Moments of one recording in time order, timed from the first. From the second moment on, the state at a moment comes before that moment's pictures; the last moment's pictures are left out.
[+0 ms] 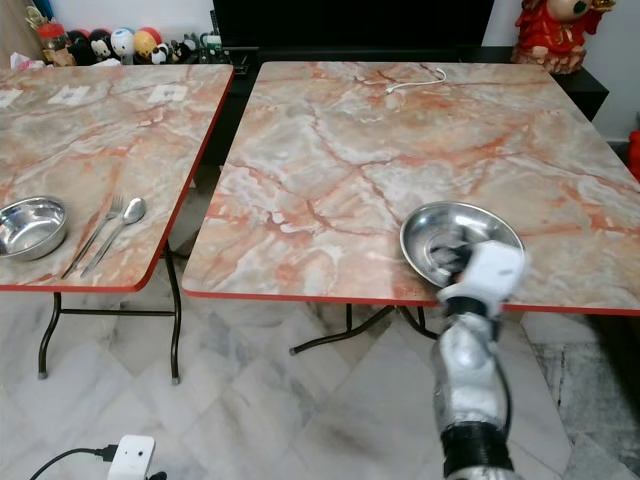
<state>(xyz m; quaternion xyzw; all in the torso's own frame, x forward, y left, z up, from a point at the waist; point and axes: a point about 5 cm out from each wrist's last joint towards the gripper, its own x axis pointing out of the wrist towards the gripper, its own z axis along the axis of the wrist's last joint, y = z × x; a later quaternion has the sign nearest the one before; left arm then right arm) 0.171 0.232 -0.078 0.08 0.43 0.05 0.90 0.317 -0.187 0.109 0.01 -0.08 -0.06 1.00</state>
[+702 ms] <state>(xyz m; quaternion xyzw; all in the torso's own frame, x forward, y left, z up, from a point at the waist) 0.171 0.231 -0.079 0.07 0.43 0.06 0.90 0.314 -0.182 0.114 -0.02 -0.09 -0.02 1.00</state>
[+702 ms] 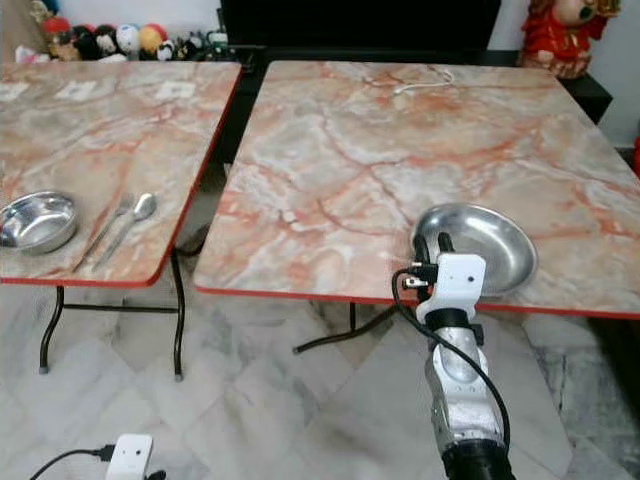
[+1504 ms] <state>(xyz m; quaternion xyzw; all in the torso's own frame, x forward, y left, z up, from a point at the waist) 0.164 0.241 -0.079 0.07 0.43 0.08 0.90 0.330 -0.157 0.137 0.00 -0.13 0.01 0.99</state>
